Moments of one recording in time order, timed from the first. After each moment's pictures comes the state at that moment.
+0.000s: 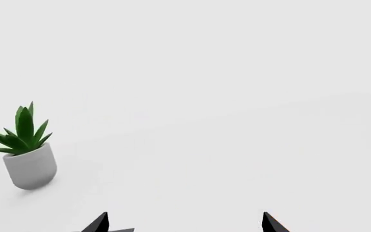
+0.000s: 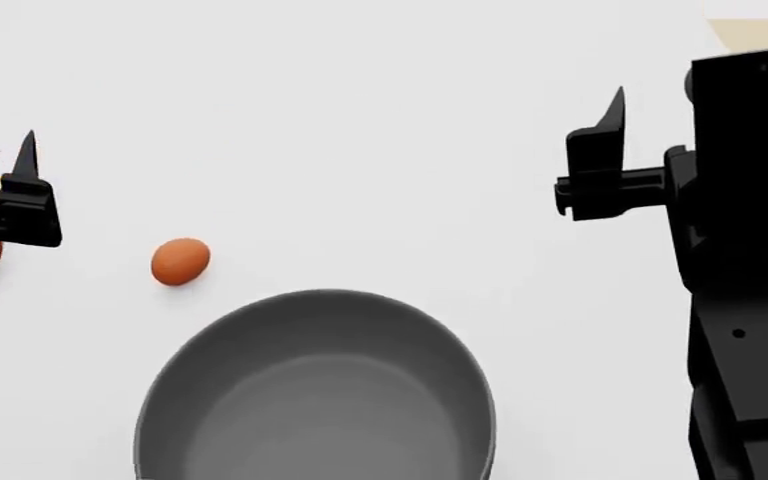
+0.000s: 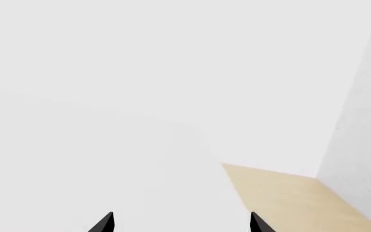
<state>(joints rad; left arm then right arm) -0.79 -0.40 0.15 -0.16 -0.22 -0.44 -0.03 0.89 0.44 -0.17 -0.03 0.29 0.76 0.10</state>
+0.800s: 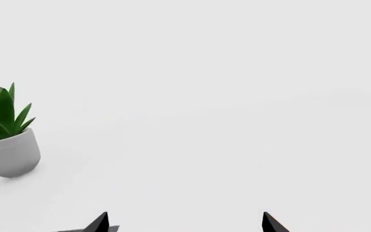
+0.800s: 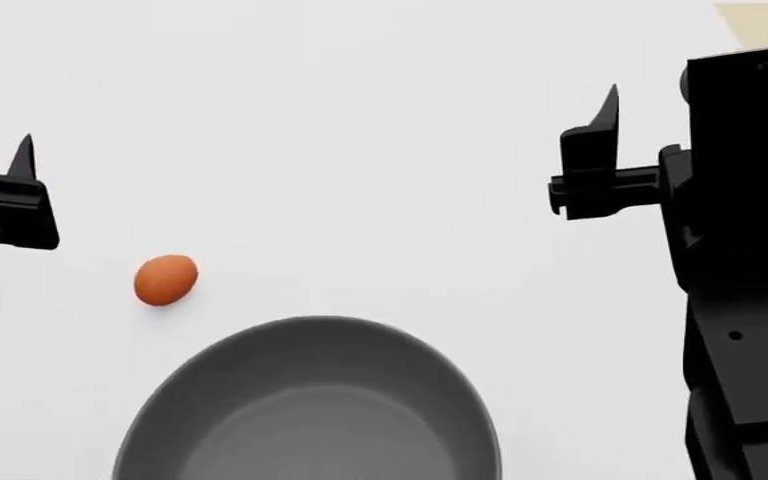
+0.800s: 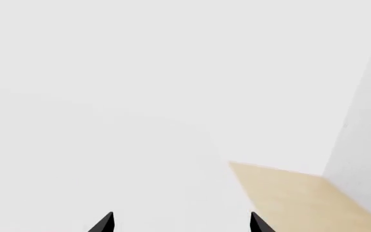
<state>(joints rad) -0.77 -0.40 0.13 -0.11 -0.27 -0.51 -0.03 0.89 0.44 -0.17 -0.05 0.30 0.76 0.10</state>
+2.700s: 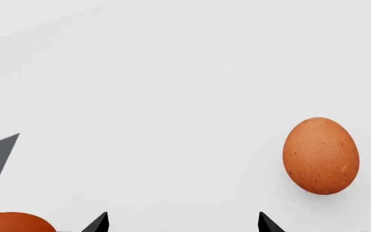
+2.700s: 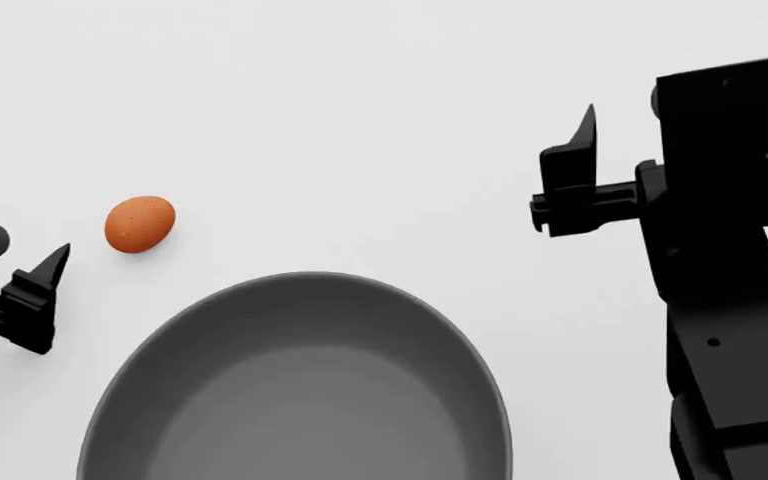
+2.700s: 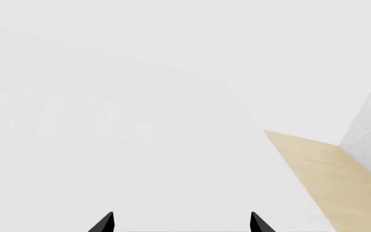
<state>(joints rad) -0.77 -0.58 0.28 -0.13 -0.34 -0.64 0.25 0.88 0.44 -0.22 -0.02 0.31 0.74 0.10</state>
